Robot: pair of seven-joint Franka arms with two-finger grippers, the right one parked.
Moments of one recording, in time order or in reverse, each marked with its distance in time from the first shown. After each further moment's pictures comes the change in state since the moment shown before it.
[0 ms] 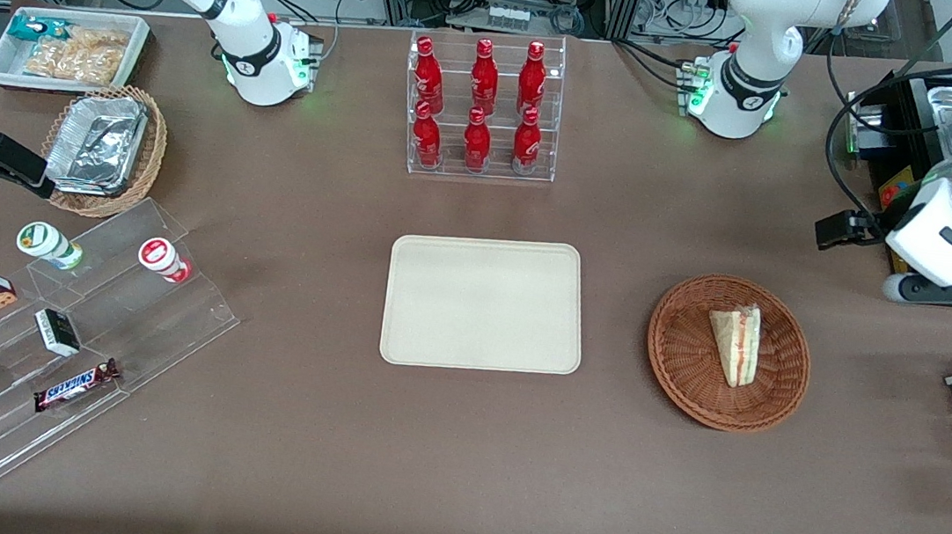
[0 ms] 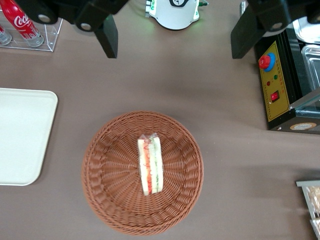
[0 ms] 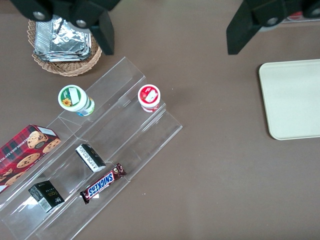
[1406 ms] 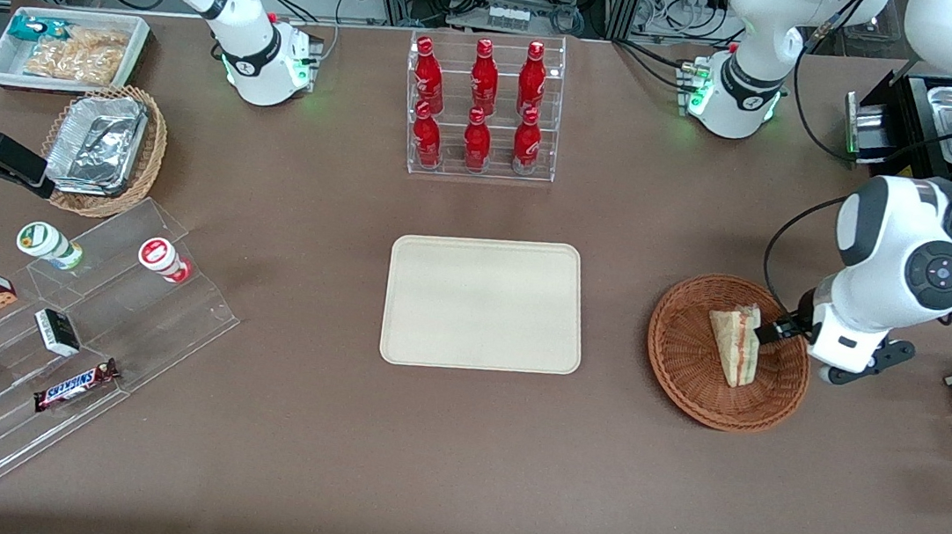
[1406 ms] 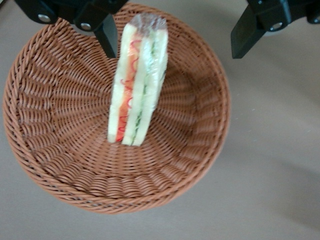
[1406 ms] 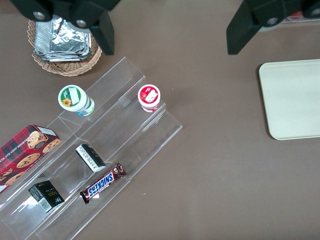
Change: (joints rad) arm 0.030 0.140 0.009 -0.487 0.038 0.734 -0.353
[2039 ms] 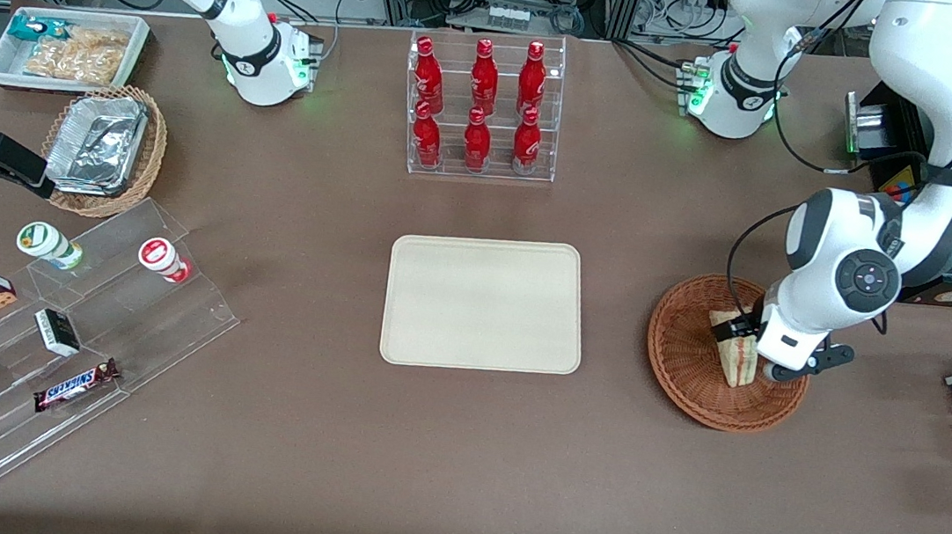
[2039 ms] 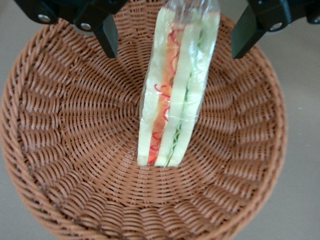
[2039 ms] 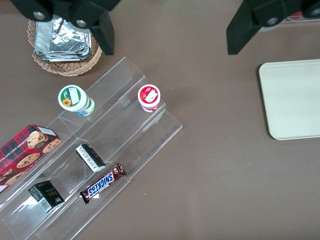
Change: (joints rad) arm -0.041 0.060 -0.017 -0.078 0.000 0.134 -0.001
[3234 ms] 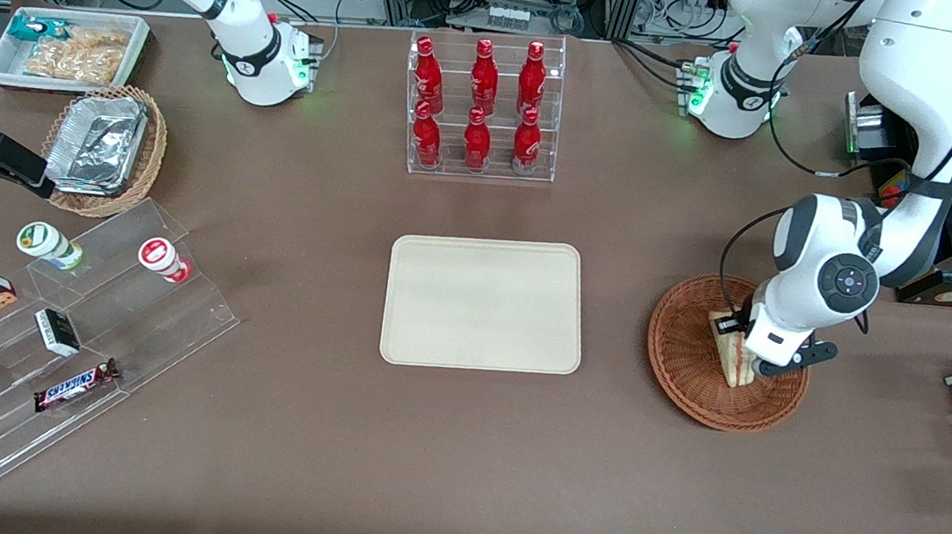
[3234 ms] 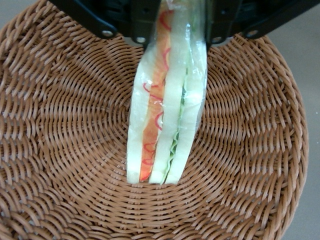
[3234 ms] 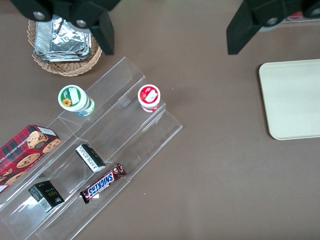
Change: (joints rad) arm 0.001 0.021 0.004 -0.034 0.000 0.037 0.000
